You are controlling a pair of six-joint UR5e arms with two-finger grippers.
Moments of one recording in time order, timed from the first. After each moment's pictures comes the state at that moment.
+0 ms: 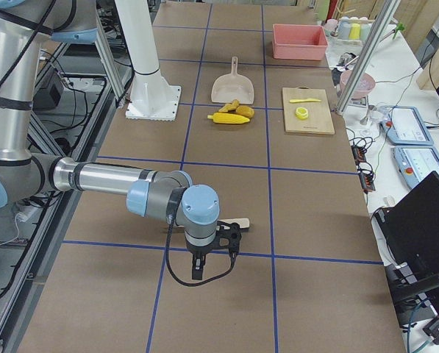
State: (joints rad) left arm -1.53 -1.41 -1.80 -1.56 -2.33 -0.03; right arm 1.69 -1.84 1.80 -1.69 2.26 -0.18
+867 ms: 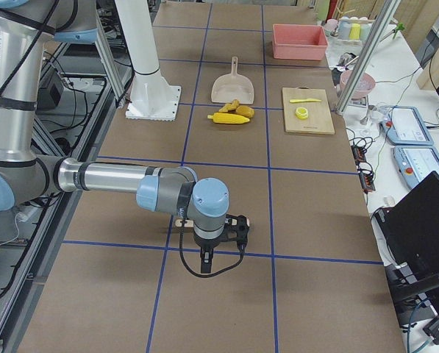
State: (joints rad) left arm -1.53 -1.41 -1.81 -1.56 -2.40 -0.03; right arm 1.66 -1.80 1.81 -1.72 2.27 -0.18
